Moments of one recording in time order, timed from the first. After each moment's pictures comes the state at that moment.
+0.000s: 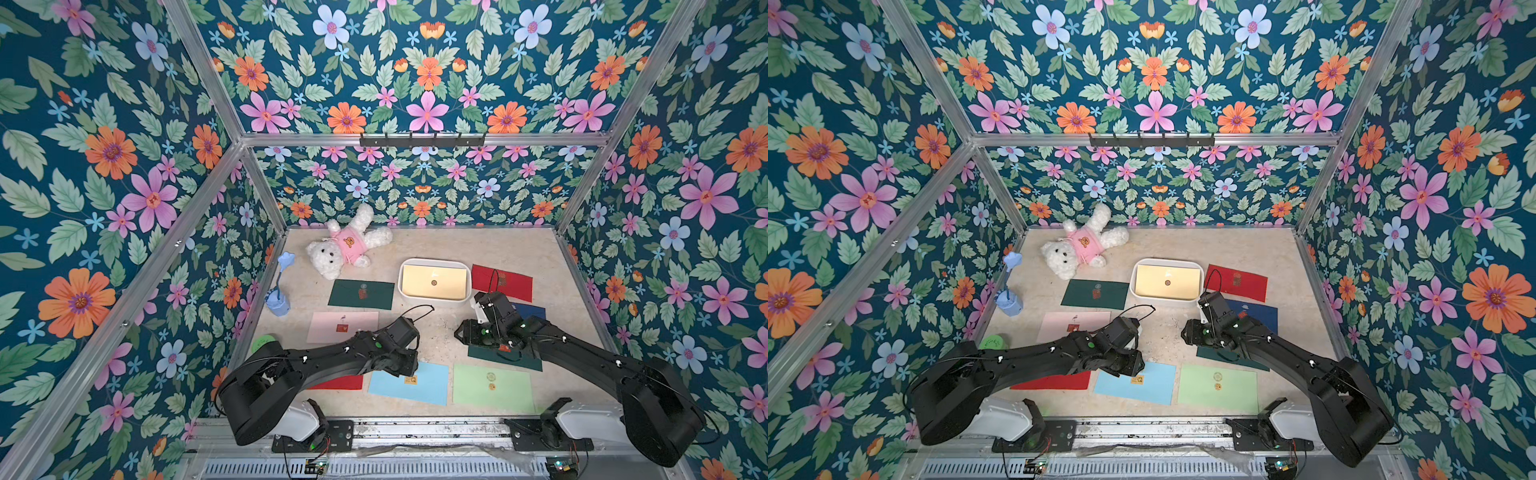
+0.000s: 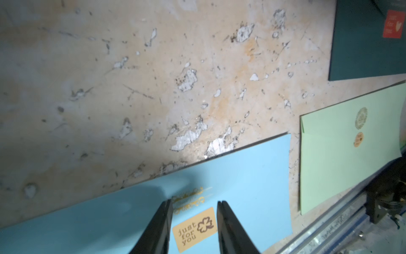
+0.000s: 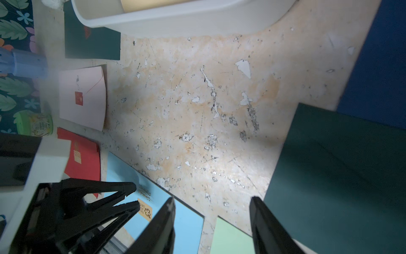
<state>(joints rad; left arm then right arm) -0.96 1.44 0.68 -0.35 0.12 -0.67 0.63 1.29 0.68 -0.36 -0.23 0.66</state>
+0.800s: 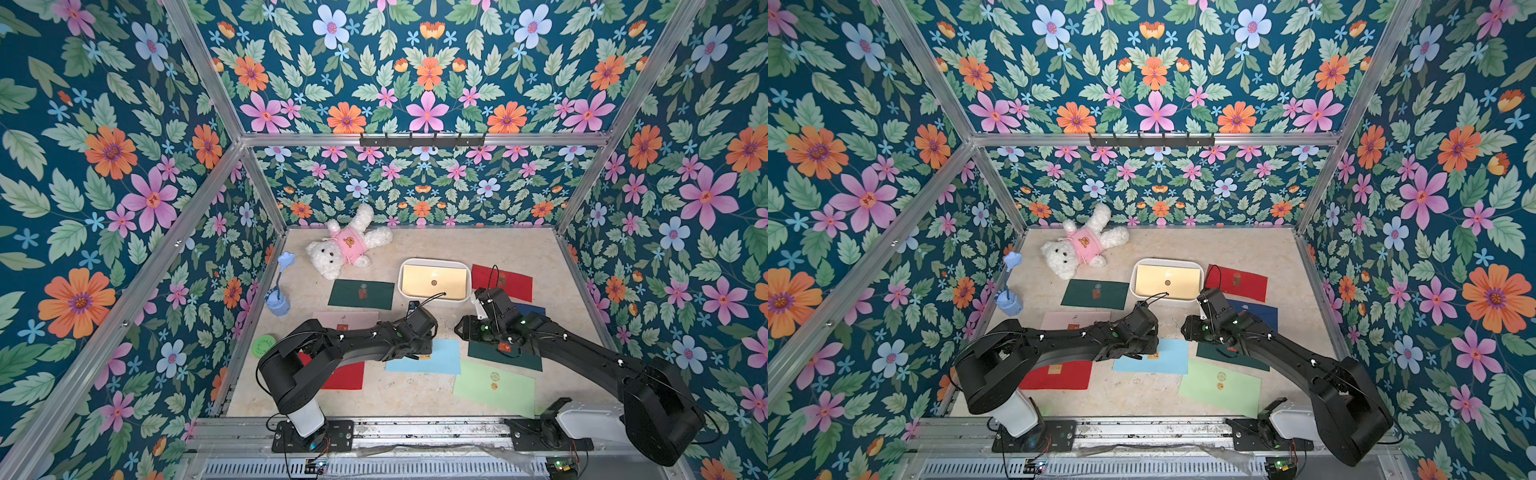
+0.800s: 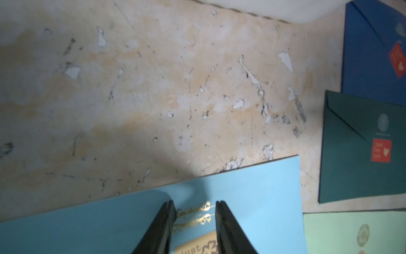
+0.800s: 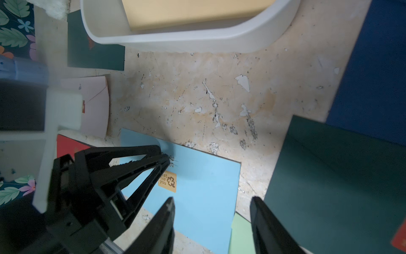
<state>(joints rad) -0.96 1.70 0.83 -0.18 -0.10 -0.81 0.63 1.29 0.72 -0.39 -0.20 0.66</state>
